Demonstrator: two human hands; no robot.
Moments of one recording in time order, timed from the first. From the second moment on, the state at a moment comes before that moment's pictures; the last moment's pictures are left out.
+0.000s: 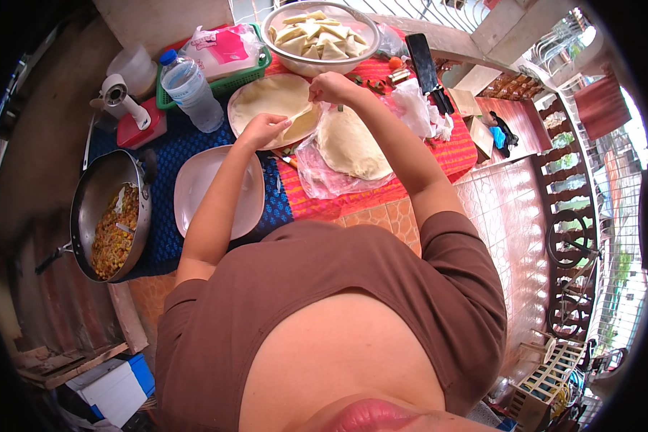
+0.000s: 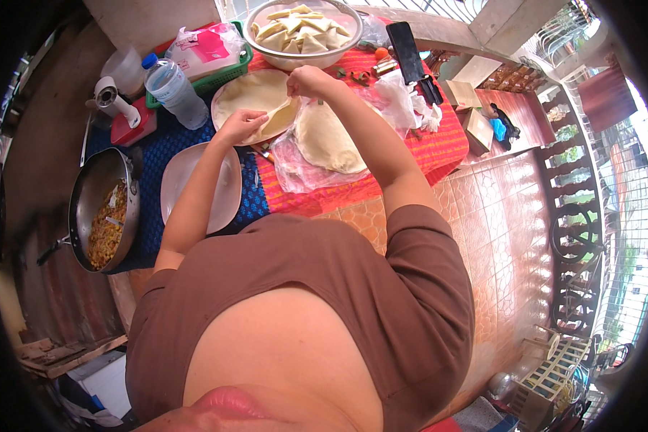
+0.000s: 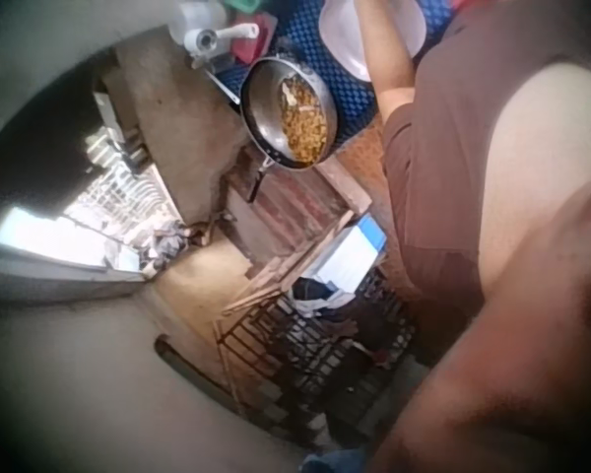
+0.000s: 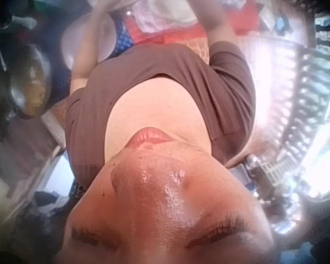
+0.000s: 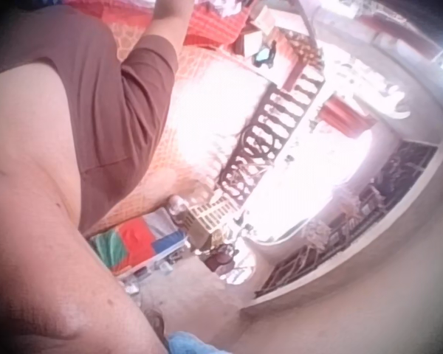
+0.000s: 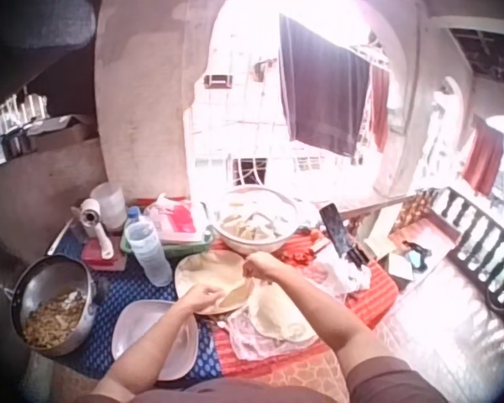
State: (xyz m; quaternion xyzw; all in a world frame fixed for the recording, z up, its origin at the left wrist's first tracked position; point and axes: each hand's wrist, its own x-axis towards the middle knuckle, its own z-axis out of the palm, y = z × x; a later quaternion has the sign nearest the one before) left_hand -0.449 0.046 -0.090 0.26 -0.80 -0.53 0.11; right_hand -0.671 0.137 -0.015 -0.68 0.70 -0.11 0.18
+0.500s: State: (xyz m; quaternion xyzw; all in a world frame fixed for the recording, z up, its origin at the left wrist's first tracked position) left_hand -0.470 0.066 -0.077 0.28 -0.87 -0.26 0.33; right_hand -0.674 0.121 -0.013 -0.73 0.64 -0.21 0.11
